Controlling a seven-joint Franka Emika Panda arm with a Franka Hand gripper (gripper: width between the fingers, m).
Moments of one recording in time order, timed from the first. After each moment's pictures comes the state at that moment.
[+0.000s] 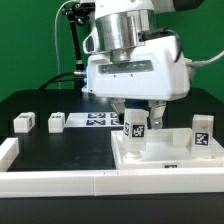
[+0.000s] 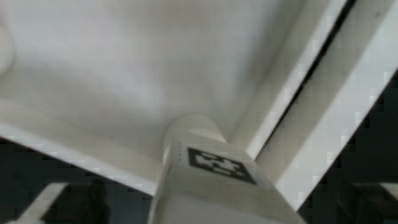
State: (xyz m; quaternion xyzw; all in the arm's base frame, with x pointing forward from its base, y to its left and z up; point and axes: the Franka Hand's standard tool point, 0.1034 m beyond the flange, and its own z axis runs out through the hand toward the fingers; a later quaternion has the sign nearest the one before) arm 0.598 0.015 0.081 -0.89 0.44 -0.03 0.08
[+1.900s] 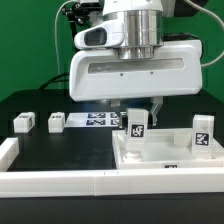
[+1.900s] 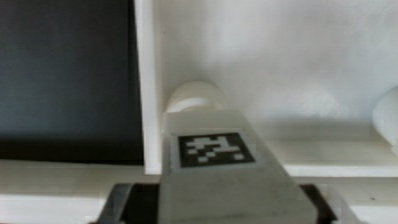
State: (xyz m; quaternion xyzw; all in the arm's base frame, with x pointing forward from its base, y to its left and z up) arm 0.598 0.013 0.080 -1.00 -0.03 -0.06 0.01
